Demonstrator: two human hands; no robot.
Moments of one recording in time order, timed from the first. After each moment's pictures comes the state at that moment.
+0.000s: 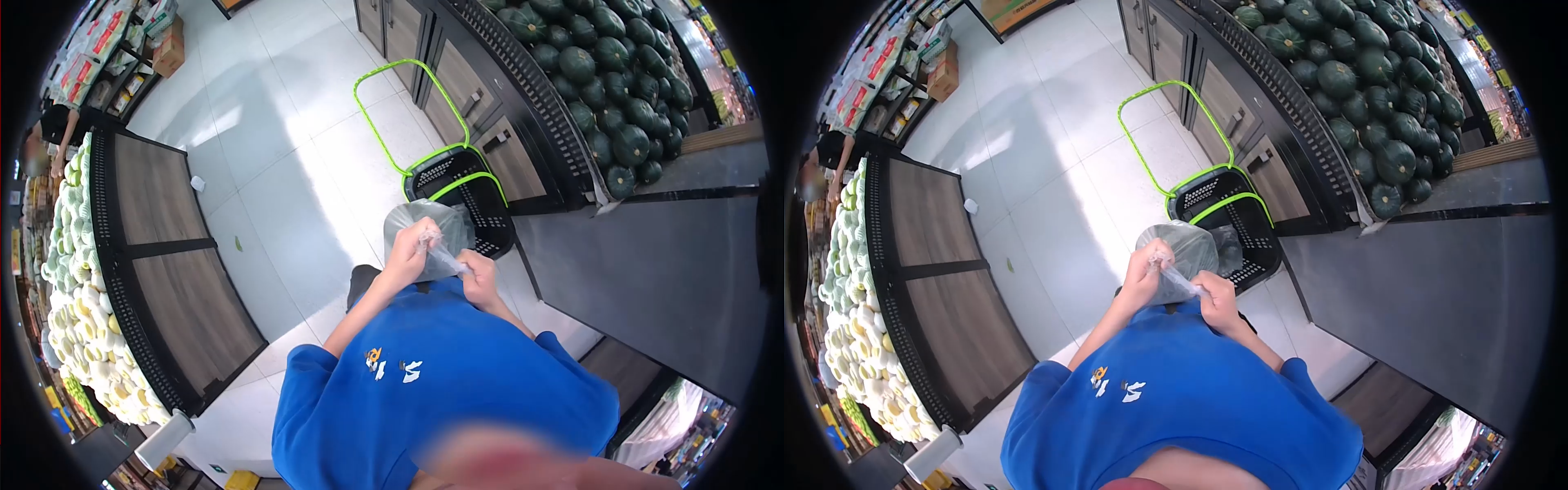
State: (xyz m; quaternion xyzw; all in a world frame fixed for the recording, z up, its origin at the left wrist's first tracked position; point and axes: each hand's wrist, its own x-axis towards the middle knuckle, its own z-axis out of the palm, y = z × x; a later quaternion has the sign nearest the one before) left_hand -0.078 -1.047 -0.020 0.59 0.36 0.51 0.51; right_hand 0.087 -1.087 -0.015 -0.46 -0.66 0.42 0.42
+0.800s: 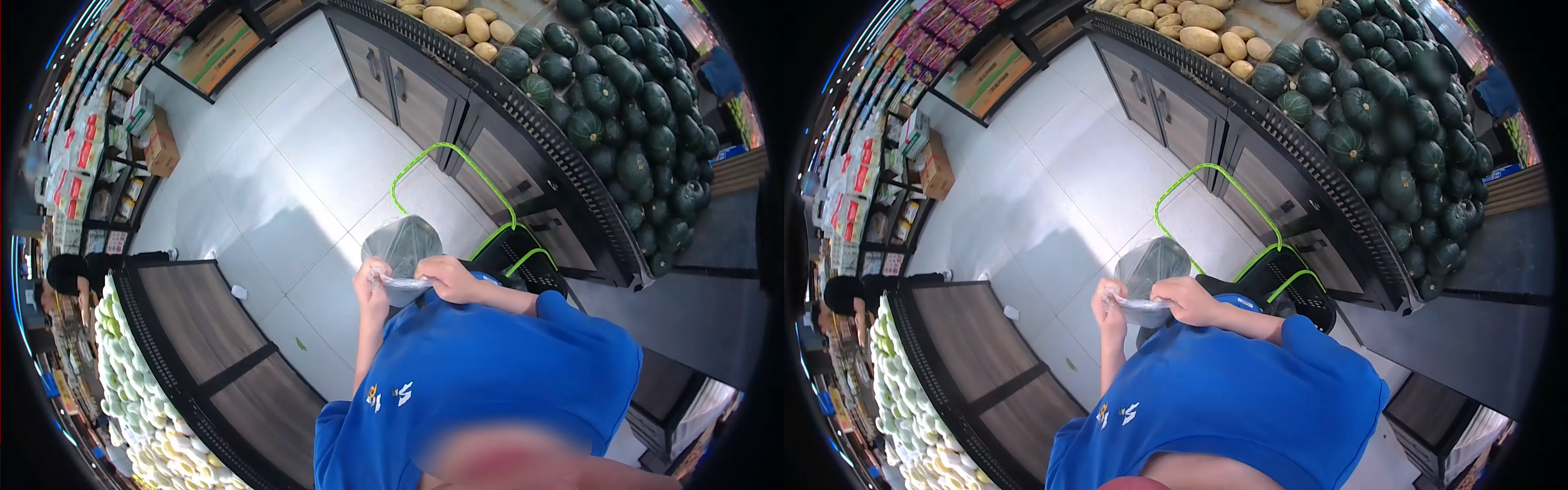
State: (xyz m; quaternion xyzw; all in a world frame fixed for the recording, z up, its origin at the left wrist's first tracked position) left_hand -0.288 -0.732 -0.007 0.53 0.47 0.54 0.45; right_hand -0.113 -0.716 -0.004 -0.32 -0.73 0.47 0.39
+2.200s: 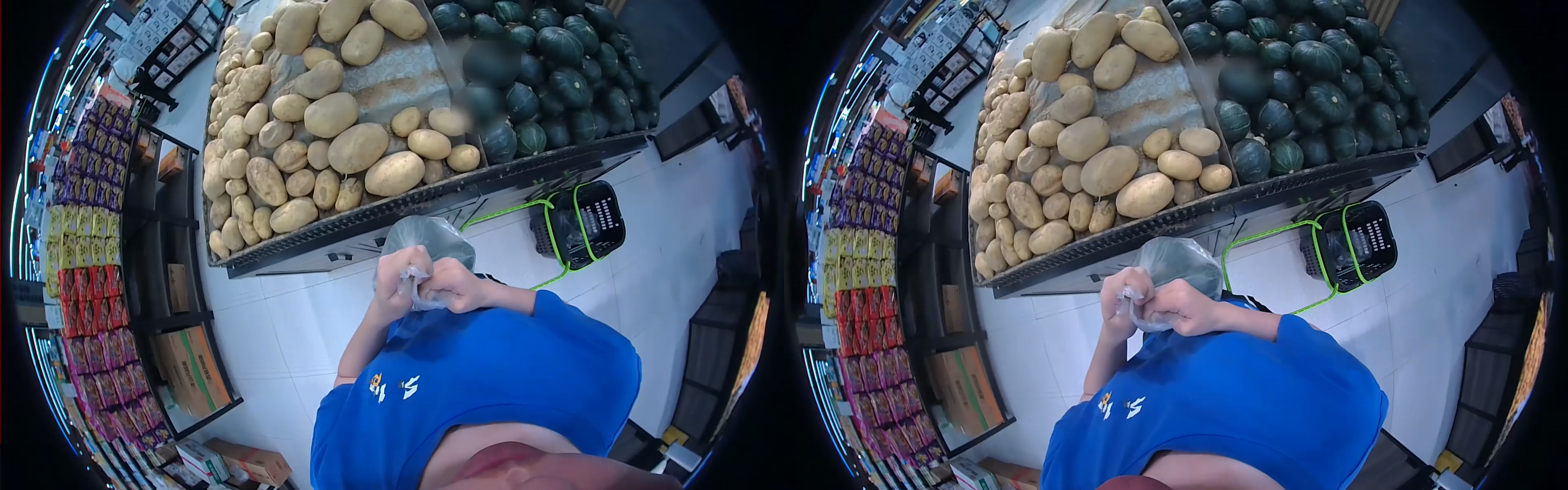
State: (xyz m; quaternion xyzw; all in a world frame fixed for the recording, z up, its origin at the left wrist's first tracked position) left_hand -0.210 -0.119 0.073 0.64 -0.14 0.17 0.74; right_hand -0.150 -0.254 0.047 -0.51 -0.55 0.21 0.63
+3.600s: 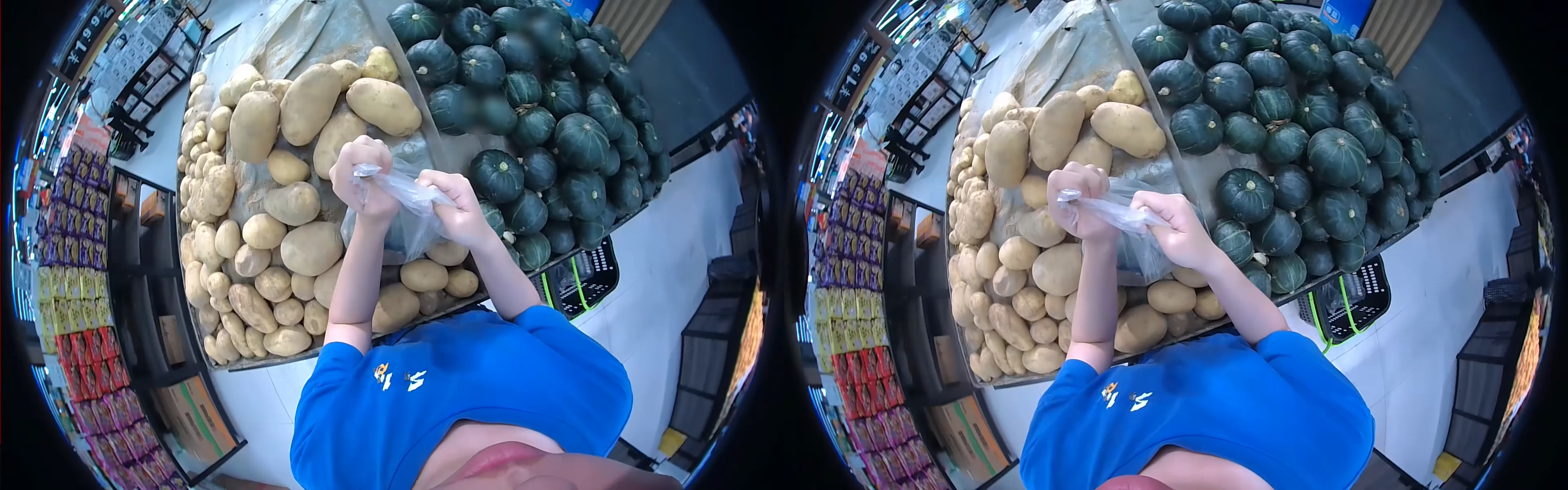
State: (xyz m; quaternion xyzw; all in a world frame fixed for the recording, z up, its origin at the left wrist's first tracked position) left_hand 0.157 -0.040 0.118 0.52 -0.27 0.47 0.67; right_hand 0.157 -0.170 0.107 -0.59 -0.39 0.07 0.71
